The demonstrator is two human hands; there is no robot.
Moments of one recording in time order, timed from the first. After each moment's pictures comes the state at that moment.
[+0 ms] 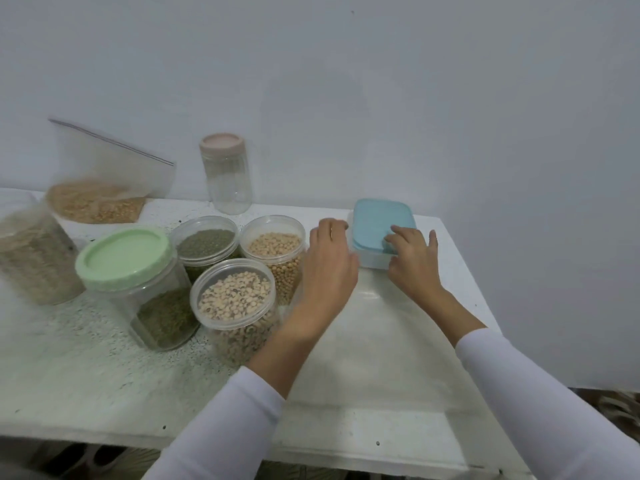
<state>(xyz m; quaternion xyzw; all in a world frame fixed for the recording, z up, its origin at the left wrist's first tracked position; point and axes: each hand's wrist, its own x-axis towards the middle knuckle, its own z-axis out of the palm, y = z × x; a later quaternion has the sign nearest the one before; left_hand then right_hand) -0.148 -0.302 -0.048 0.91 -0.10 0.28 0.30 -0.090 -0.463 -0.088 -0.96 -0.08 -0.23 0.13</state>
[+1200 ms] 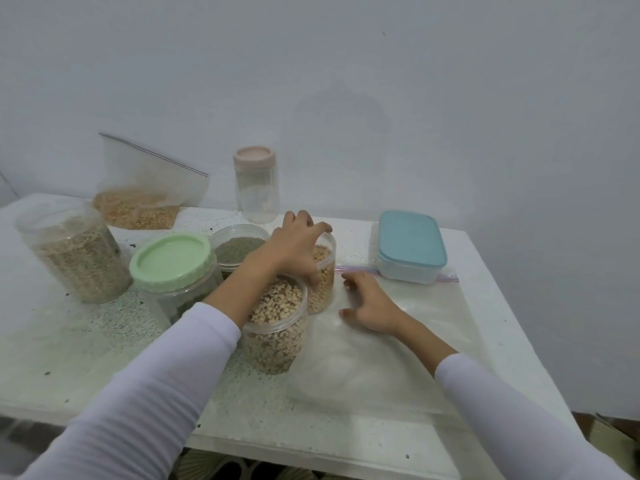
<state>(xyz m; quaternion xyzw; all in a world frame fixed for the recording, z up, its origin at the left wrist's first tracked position) -0.113 -0.196 -0.004 0.99 -0.15 0.00 0.06 -0.115 -0.374 -0.110 -0.92 -0.17 0.07 0.35</state>
